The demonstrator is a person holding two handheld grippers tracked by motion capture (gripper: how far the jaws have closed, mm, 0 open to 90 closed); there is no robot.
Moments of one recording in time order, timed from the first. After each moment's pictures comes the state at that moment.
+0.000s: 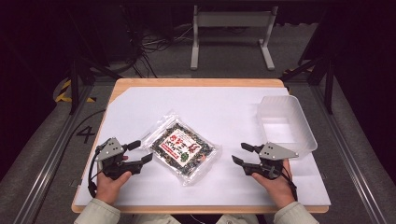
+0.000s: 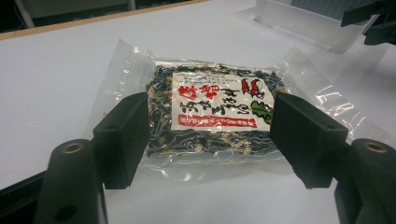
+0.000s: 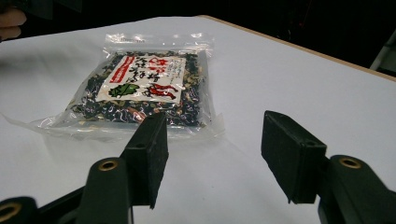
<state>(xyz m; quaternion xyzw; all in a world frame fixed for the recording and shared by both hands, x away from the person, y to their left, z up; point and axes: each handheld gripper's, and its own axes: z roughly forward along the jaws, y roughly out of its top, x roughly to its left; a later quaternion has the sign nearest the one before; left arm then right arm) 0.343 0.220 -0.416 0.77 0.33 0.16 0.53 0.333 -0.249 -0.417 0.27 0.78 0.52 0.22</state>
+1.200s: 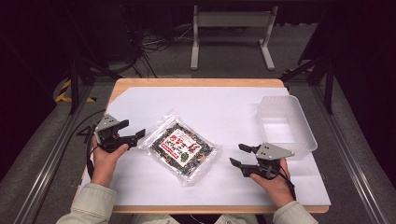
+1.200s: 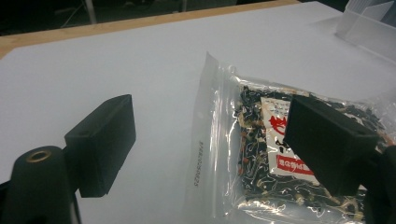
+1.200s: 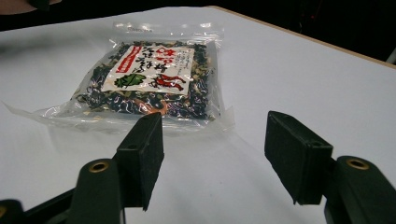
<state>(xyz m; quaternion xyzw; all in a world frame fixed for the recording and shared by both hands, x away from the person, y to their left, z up) 0.412 0.238 -0.404 0.74 0.42 0.19 0.49 0.337 -0.245 -0.422 0.26 0.79 0.51 0.21</state>
